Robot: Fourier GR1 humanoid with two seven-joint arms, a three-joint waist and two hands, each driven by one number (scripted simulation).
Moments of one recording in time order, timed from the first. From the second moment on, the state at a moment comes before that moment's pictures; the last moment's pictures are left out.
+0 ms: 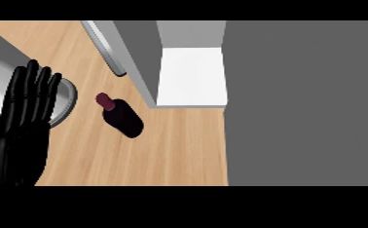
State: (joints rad) left arm 0.03 0.05 0.01 -2.10 0.01 0.00 0.05; right arm -0.01 -0.09 0.02 -2.10 0.00 -0.02 -0.01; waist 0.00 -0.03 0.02
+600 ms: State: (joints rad) left arm -0.26 0.01 0.05 -1.83 0.05 0.23 0.11; right arm 0.14 -0.15 0.07 -2.20 -0.16 0.13 0.09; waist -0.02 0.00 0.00
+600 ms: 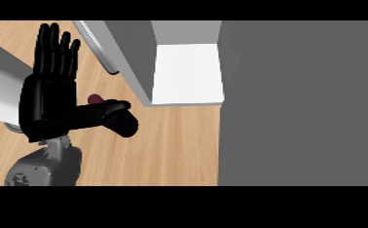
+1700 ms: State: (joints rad) left arm -0.40 0.01 -0.10 -1.73 0.08 0.48 0.16; right arm 0.14 -0.15 -0.01 -2.36 -0.29 0.20 0.32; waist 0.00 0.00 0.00
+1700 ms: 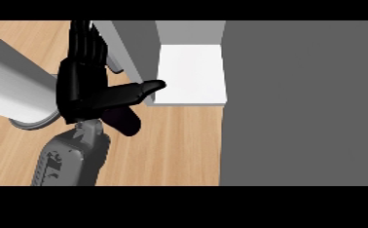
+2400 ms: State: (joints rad) left arm -0.28 0.02 -0.13 -1.83 0.00 0.52 0.23; right arm 0.14 -0.12 -0.03 -2.37 -0.30 0.22 0.36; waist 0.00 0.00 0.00
